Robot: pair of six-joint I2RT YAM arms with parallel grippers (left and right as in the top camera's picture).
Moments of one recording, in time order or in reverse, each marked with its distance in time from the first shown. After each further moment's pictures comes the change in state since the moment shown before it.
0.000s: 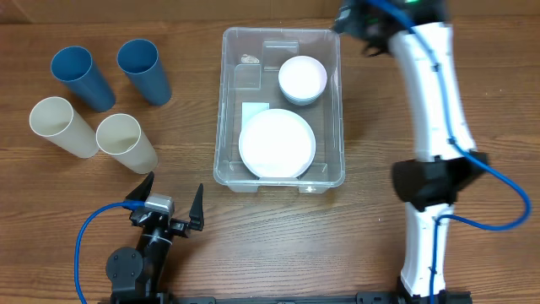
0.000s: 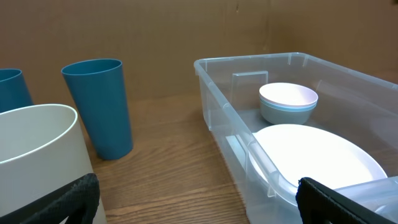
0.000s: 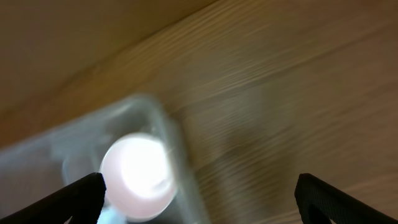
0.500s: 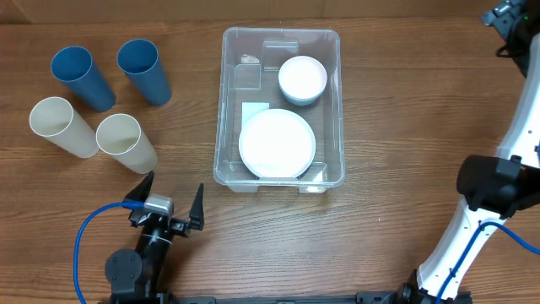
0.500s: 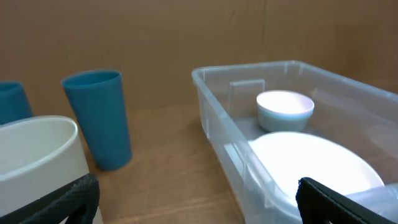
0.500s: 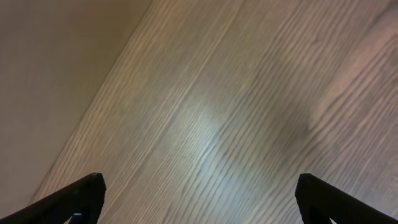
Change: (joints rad) left arm 0.000 0.000 0.000 0.048 0.012 -0.002; right arm -0.492 -0.018 0.008 -0.018 0.027 0.086
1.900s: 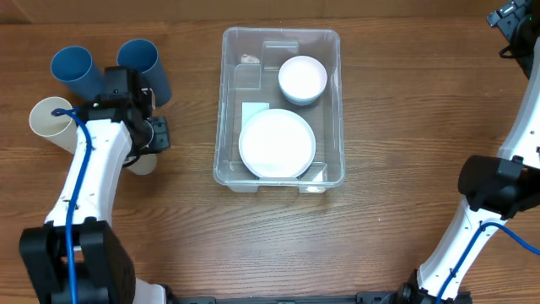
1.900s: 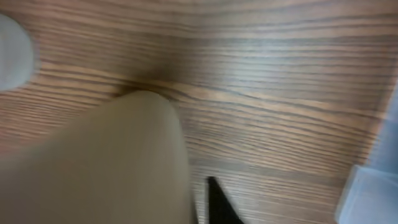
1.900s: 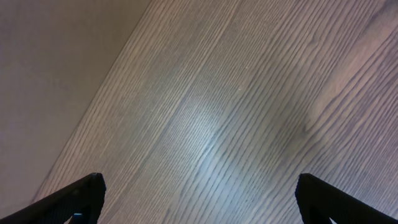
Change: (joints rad) left arm 0.007 1.654 1.272 -0.920 -0.359 -0.123; right arm -0.004 0.000 0.001 0.000 0.000 0.001
